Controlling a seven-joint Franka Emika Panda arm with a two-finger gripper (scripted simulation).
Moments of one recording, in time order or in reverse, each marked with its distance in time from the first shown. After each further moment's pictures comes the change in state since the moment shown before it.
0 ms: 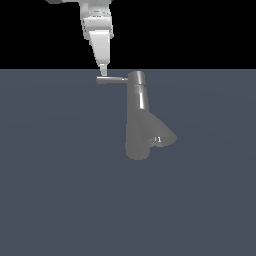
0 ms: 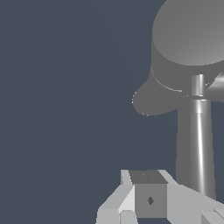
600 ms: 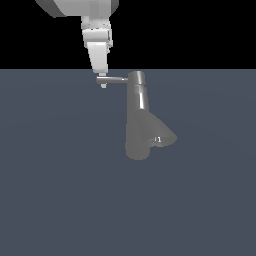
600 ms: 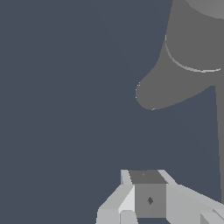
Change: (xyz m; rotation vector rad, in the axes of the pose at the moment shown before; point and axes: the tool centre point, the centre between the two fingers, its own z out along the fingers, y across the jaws) arm -0.006 -0.012 0.021 -0.005 -0.019 0.075
